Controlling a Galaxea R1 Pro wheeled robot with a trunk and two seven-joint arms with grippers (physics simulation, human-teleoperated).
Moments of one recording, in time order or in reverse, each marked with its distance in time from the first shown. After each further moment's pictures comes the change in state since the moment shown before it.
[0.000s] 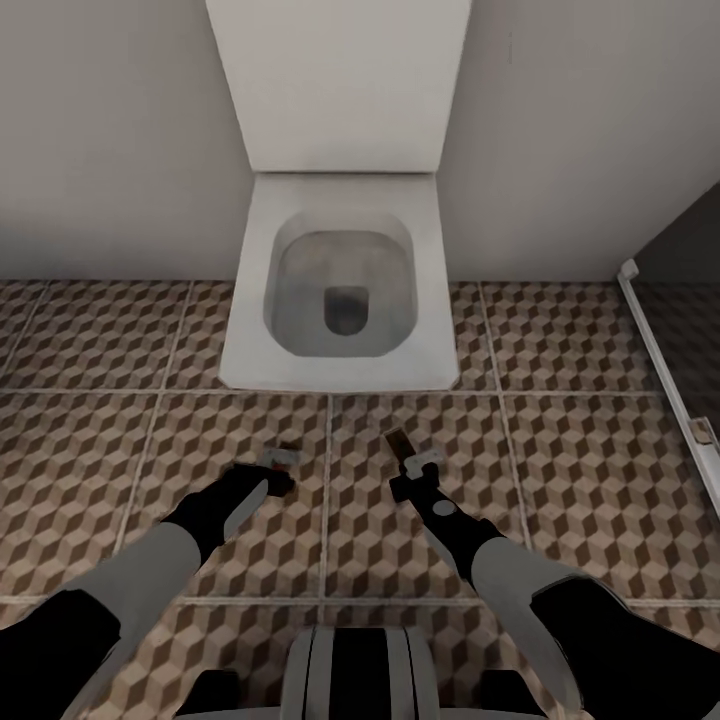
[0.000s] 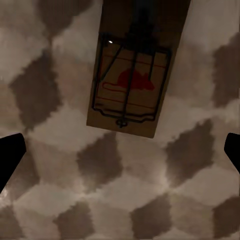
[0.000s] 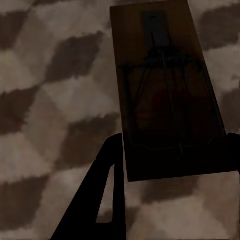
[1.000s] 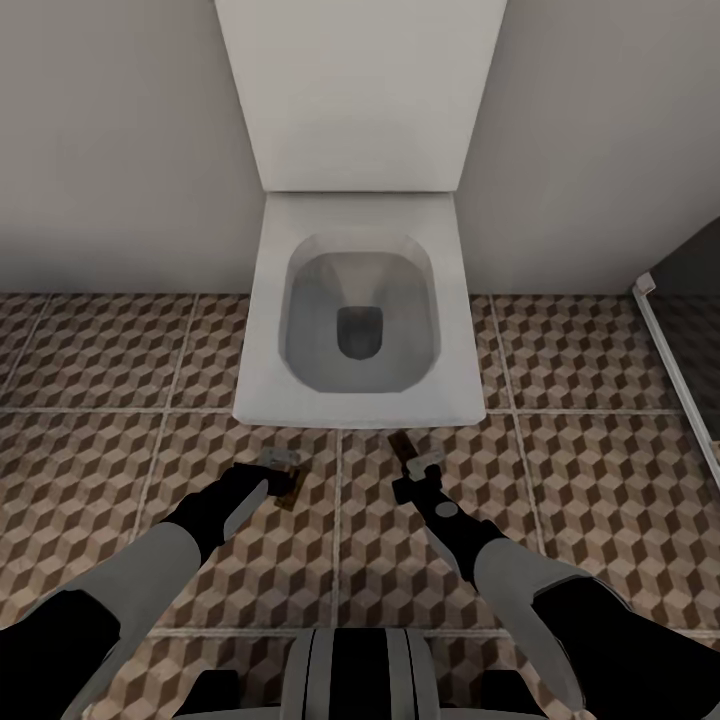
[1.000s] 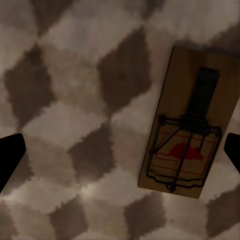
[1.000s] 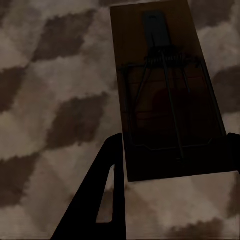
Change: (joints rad) left arm 0.000 0.000 0.000 -0.003 0.000 0.000 0.001; right arm 0.000 -0.007 0.000 0.014 0.000 0.000 0.000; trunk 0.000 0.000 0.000
